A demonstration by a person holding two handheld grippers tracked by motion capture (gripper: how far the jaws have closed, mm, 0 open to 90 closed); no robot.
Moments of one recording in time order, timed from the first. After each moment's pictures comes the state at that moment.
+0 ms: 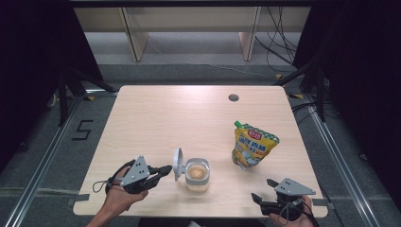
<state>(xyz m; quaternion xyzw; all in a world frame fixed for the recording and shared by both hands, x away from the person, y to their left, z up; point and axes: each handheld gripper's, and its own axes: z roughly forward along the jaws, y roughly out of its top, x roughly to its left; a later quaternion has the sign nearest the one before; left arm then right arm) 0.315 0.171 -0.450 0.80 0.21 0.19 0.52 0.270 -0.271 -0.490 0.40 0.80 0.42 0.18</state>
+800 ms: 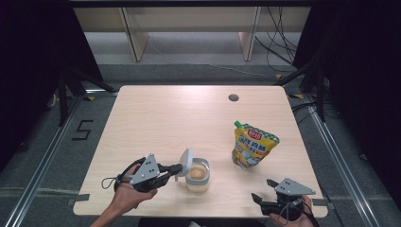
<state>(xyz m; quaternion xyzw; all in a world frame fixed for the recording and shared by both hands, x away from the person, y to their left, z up) 0.317 0.145 -0.439 0.80 0.18 0.19 0.54 0.270 -0.271 -0.490 0.39 0.80 0.42 0.19</state>
